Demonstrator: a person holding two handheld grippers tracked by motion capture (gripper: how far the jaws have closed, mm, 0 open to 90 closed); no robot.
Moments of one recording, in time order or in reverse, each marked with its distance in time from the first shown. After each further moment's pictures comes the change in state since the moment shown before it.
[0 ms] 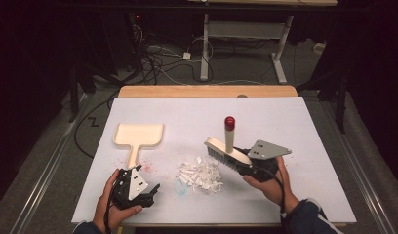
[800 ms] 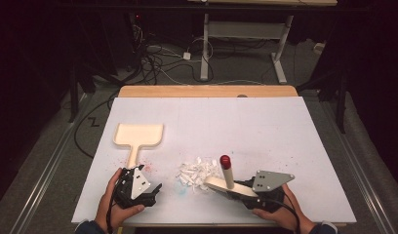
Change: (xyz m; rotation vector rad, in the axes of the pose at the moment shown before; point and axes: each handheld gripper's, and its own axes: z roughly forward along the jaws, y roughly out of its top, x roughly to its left) left arm -0.001 0.004 0.003 -0.002 -0.010 0.007; right arm 0.040 -0.039 -0.021 0.095 0.242 -0.078
